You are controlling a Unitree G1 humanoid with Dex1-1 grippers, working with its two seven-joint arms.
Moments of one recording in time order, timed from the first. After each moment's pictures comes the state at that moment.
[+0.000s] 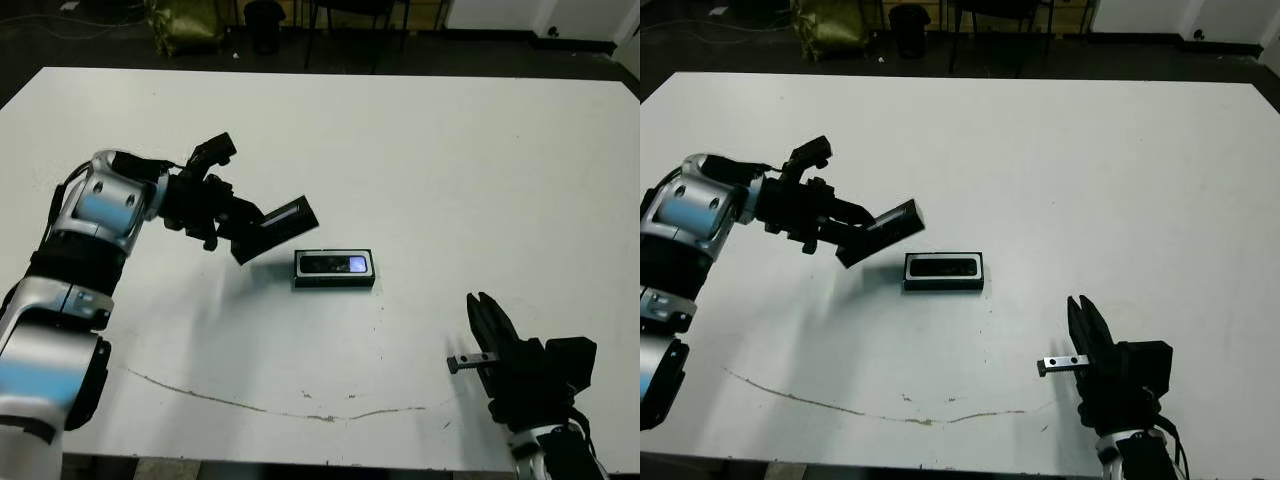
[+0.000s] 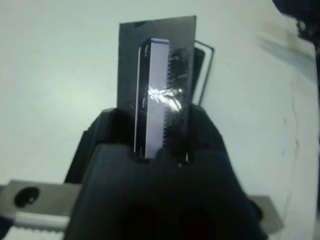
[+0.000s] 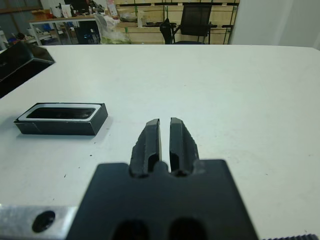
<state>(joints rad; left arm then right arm) -0.77 0.52 -0.14 0.41 -0.05 0.59 -1.28 0.48 -0.19 0.05 -0.60 0.15 0.16 0.07</state>
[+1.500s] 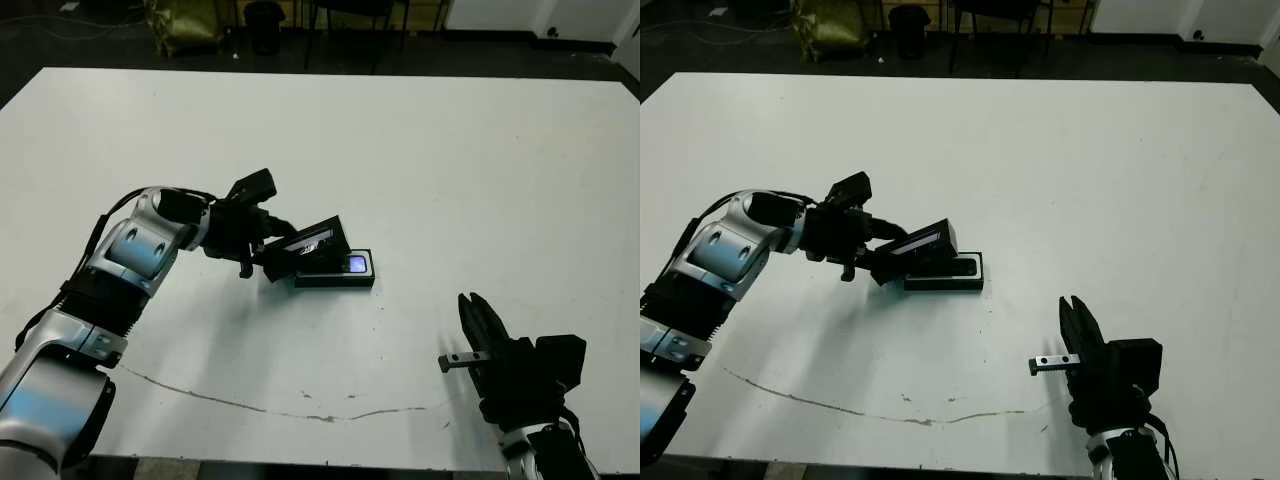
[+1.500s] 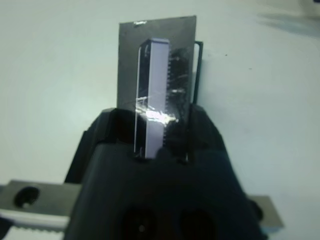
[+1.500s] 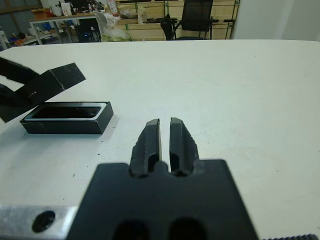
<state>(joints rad) -0.75 0.50 -0.38 0.41 -0.07 0.25 -1.17 0.48 -0.19 0.09 -0.61 0.14 0.19 0.04</state>
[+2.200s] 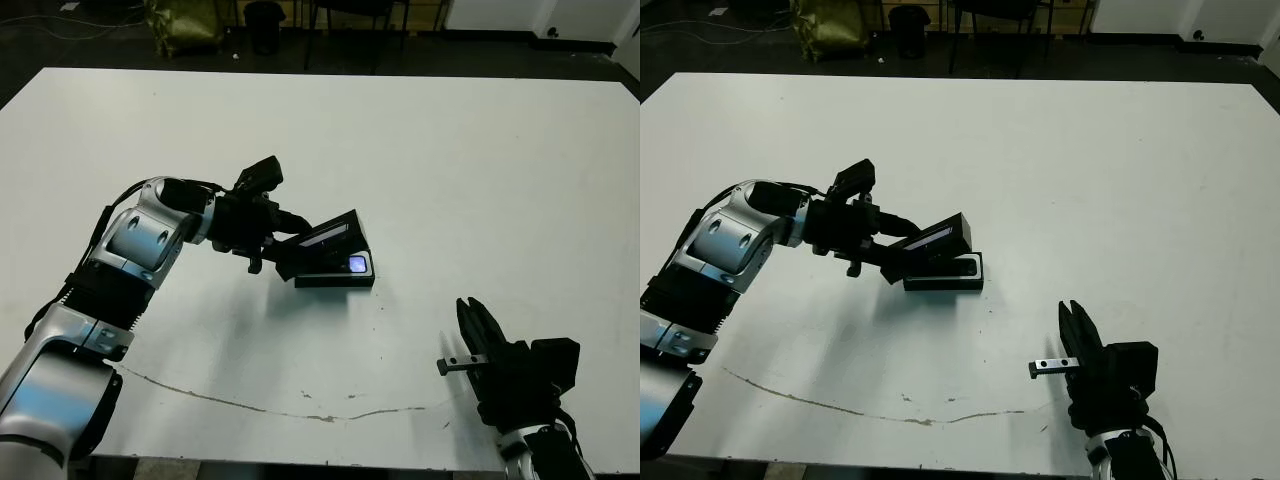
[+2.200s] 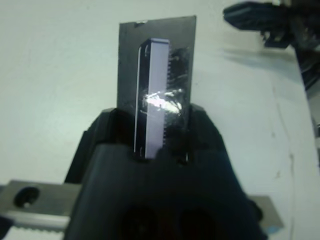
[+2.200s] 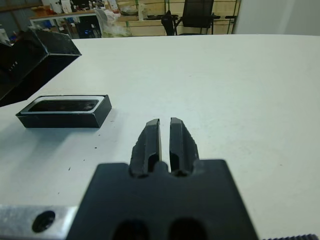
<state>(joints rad) -0.75 0.48 -0.32 0.30 -0.19 0.52 -1.23 0.48 -0.18 0.08 -0.54 0.16 0.14 0.06</state>
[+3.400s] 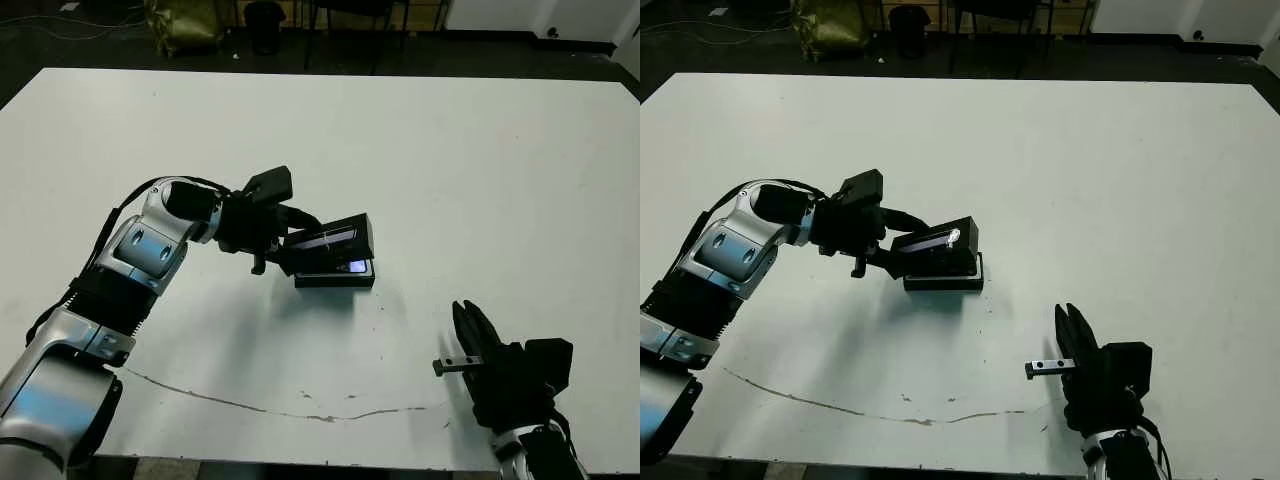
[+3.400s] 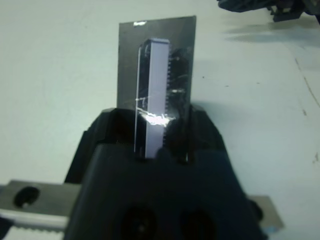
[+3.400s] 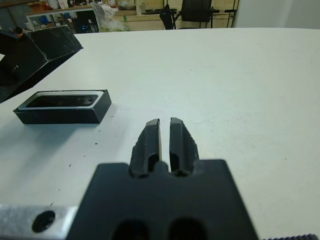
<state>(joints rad) -0.74 0.48 -0.36 0.33 -0.10 0.23 -1.21 0.48 -0.18 0.10 -0.56 0.14 0.18 0.03</state>
